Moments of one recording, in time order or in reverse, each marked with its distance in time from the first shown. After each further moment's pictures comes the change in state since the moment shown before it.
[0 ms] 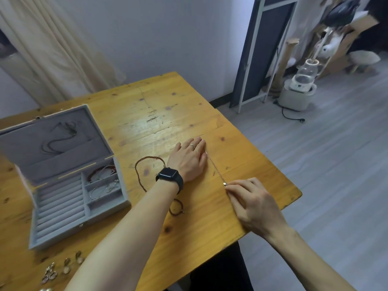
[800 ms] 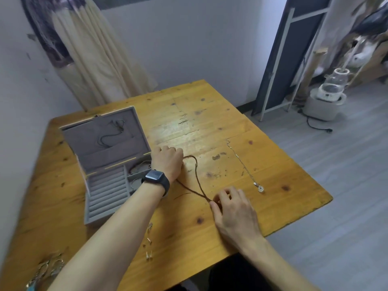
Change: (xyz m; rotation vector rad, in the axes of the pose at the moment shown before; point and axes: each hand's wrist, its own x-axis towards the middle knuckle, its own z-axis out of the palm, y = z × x) left_hand -0.073 -0.088 -0.044 0.392 0.059 -0.254; right_hand 0.004 -0.106 0.061 -0.115 -0.079 0.123
